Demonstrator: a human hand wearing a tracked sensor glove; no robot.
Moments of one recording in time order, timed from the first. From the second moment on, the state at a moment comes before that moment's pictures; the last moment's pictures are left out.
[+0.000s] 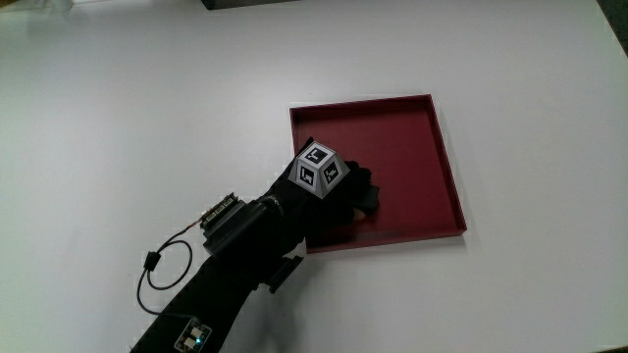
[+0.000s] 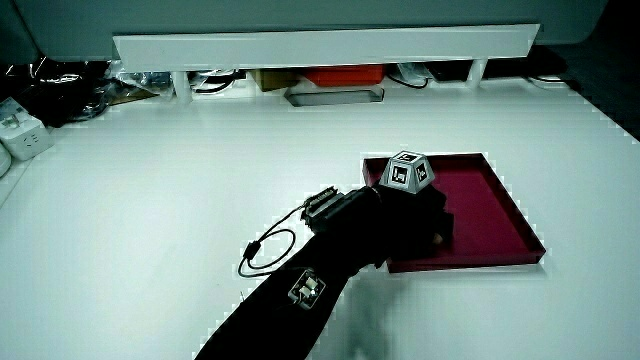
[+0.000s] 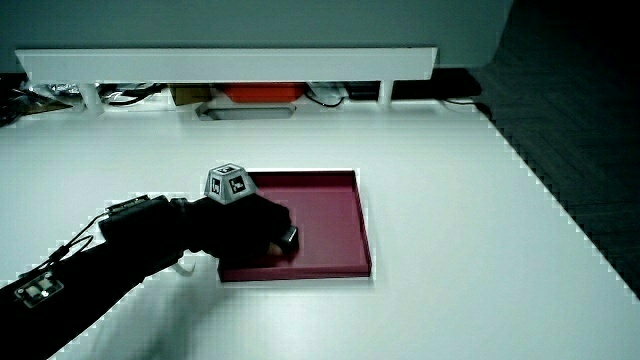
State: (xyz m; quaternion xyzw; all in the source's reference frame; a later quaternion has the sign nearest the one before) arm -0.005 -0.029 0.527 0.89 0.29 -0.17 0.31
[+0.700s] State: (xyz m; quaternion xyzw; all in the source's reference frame) arm -0.072 -0.037 0.507 0.87 0.28 -0.35 0.21
